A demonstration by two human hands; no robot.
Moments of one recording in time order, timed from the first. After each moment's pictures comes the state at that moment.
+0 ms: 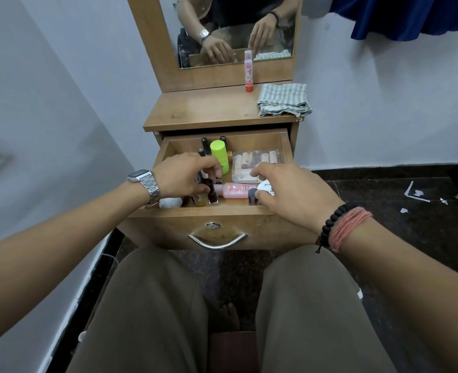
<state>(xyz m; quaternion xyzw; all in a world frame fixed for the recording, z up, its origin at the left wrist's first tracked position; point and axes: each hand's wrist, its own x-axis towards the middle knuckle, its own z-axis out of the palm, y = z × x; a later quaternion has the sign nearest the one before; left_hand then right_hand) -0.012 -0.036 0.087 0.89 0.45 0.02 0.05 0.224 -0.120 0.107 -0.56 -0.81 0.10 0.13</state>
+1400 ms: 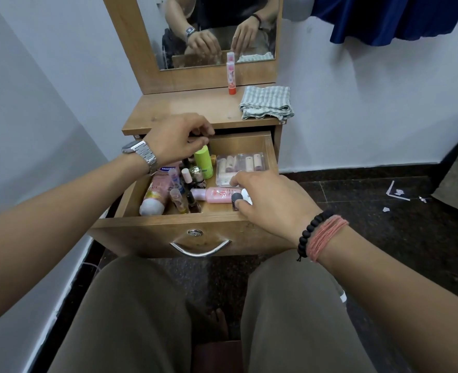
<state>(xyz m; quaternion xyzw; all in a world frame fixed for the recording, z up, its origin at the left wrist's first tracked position) 0.012 0.025 0.110 0.88 0.45 0.17 0.02 0.221 -0.124 0.107 -0.55 -0.82 0.08 0.13</state>
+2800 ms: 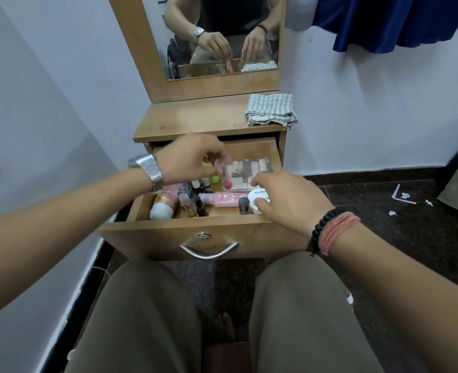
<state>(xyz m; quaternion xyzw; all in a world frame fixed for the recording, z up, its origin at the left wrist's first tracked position) 0.026 -0.027 0.134 0.92 0.39 0.11 0.04 0.233 -0.119 0.109 -0.59 -0.80 0.08 0.10</state>
